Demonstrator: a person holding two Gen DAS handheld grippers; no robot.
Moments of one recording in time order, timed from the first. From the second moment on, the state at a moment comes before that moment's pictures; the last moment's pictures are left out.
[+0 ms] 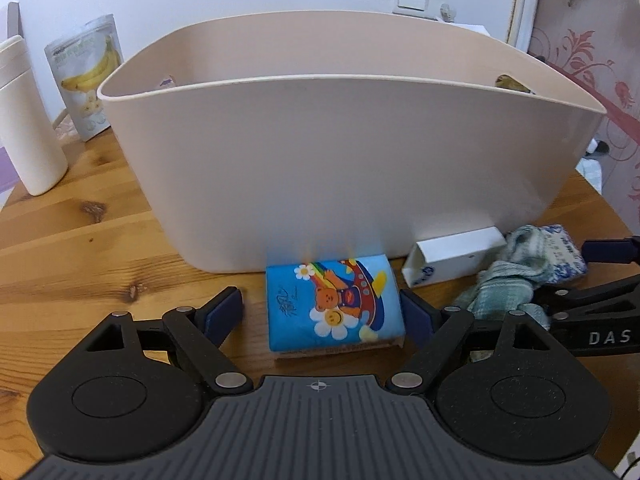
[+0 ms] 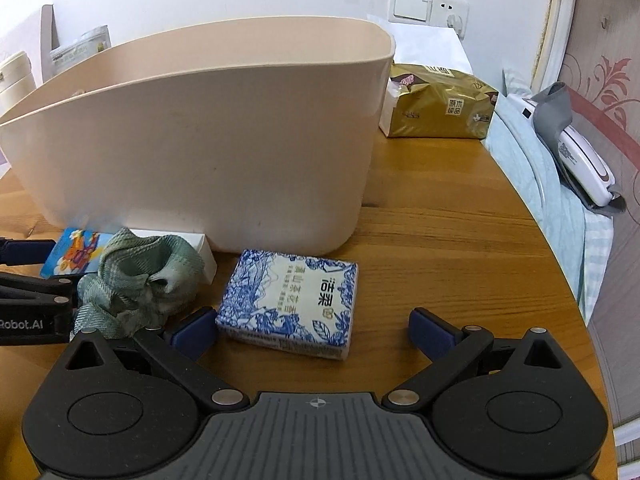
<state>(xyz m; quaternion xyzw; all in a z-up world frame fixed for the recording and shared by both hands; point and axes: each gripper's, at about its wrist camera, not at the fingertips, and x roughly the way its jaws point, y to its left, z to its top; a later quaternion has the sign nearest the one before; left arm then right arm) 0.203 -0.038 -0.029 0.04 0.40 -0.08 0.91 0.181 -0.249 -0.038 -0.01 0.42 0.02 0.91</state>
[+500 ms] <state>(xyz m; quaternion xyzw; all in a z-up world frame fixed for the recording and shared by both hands) 0.196 -0.024 -0.027 0.04 0.39 -0.08 0.92 0.179 -0.245 -0.033 -0.01 0.41 0.02 0.91</state>
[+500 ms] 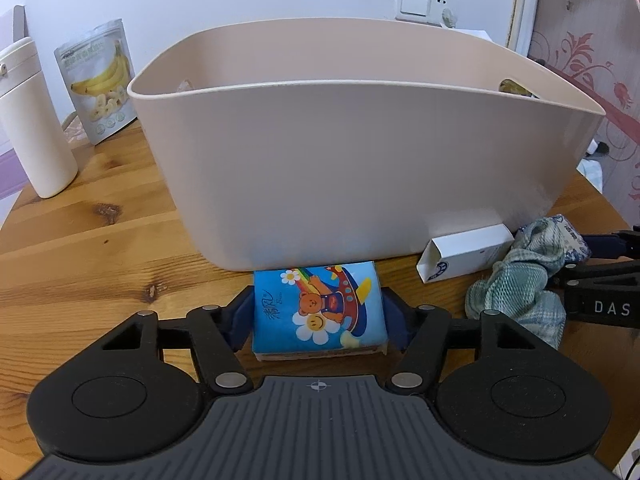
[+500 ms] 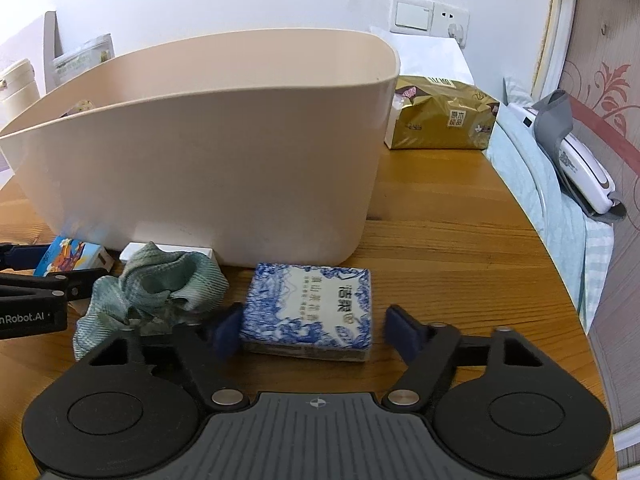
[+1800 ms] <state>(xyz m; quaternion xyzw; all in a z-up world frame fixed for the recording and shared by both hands) 0.128 -0.003 0.063 0.03 0.28 -0.09 0.96 0.101 -0.260 0.051 0.01 0.31 0.02 0.95</state>
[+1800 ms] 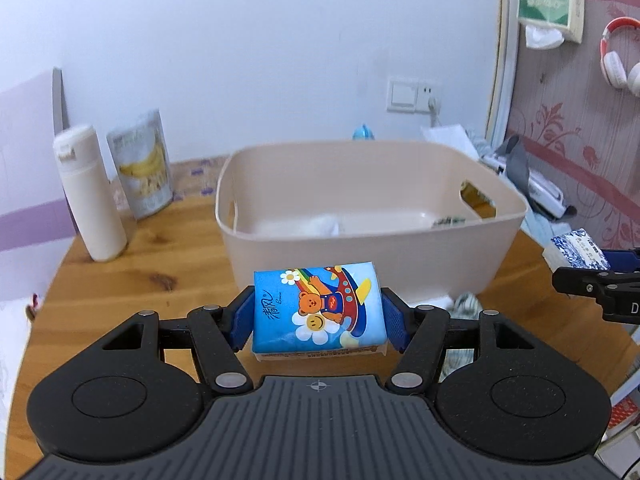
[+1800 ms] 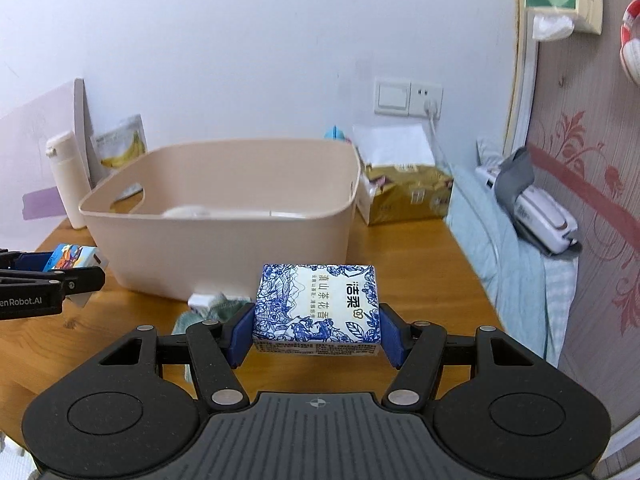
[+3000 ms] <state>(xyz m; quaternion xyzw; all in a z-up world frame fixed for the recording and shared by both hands) 0.251 -0.027 0.099 0.07 0.25 -0.09 0.96 0.197 -0.256 0.095 -0.01 0.26 0.04 0.97</state>
